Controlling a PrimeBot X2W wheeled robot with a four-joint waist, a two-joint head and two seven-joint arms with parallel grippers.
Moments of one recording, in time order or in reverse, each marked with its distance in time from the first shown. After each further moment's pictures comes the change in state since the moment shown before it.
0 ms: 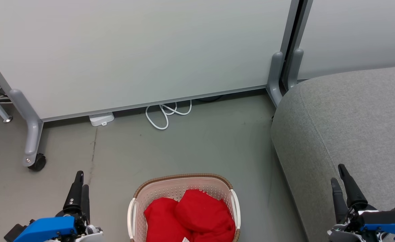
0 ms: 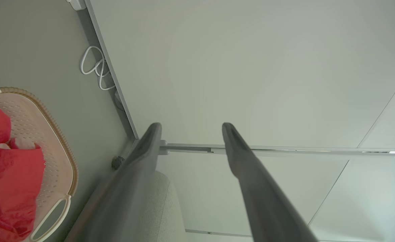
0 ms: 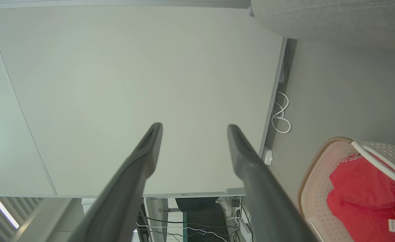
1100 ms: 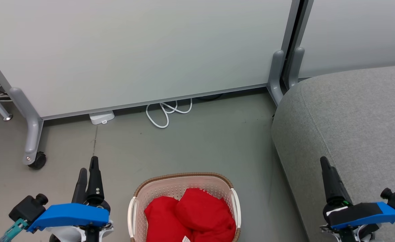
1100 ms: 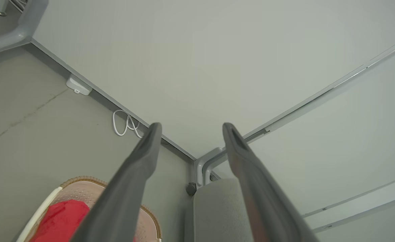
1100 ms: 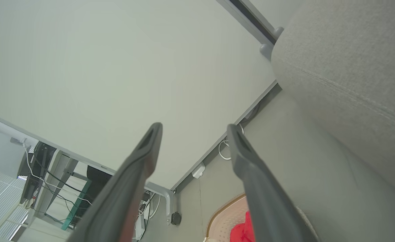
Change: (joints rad) left arm -0.014 0.002 -0.090 -0.074 0.624 0.029 -0.141; right arm -0.006 -0.001 0.075 -0.055 -0.607 0.000 -0.144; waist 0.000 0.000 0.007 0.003
